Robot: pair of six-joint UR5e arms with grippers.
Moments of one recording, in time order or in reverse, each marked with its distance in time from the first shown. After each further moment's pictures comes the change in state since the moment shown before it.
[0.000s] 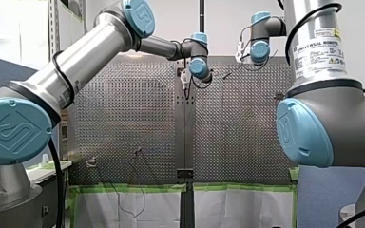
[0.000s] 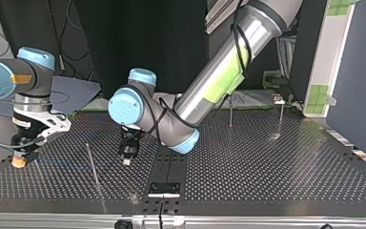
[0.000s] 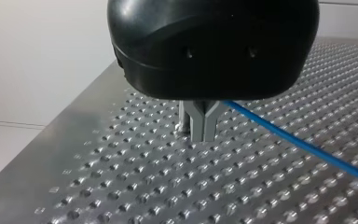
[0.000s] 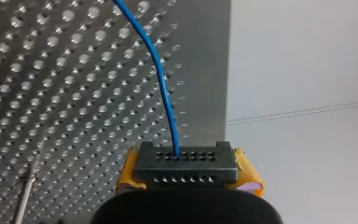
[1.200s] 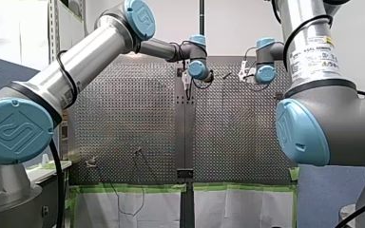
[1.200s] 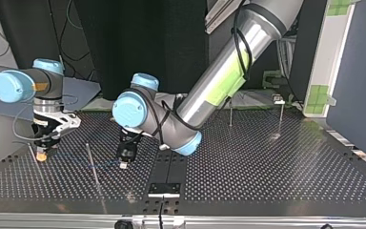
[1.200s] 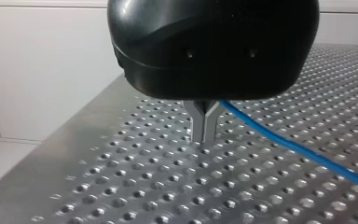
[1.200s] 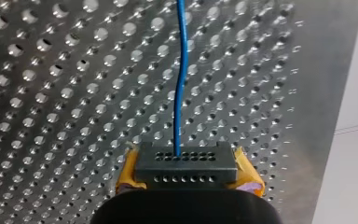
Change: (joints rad) left arm 0.013 -0.009 -0.006 0.047 0.069 -0.004; right arm -0.056 0.121 0.064 -0.178 -0.157 0.077
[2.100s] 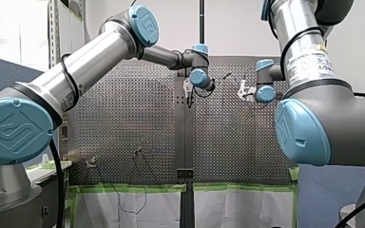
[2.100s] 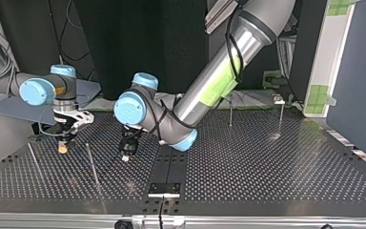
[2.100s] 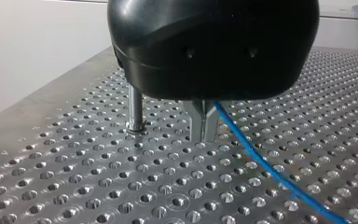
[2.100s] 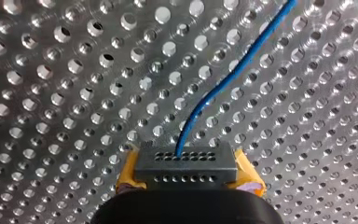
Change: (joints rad) left arm -0.004 -0.050 0.000 0.005 0.001 -0.003; right arm -0.004 0.146 0.000 -0.089 -0.065 0.013
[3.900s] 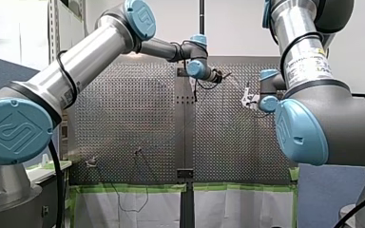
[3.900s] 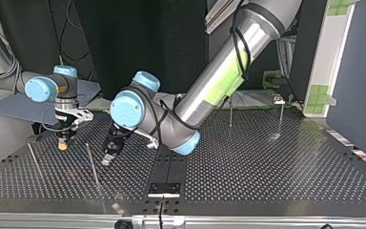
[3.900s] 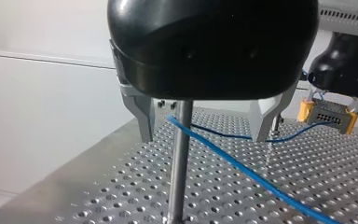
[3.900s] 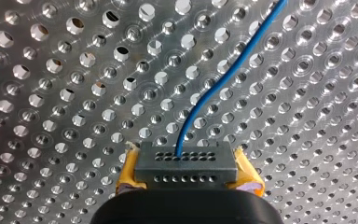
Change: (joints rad) left arm -0.005 0.050 0.012 -0.039 0.212 -0.064; right arm -0.032 0.053 0.026 -0.109 -0.014 -0.005
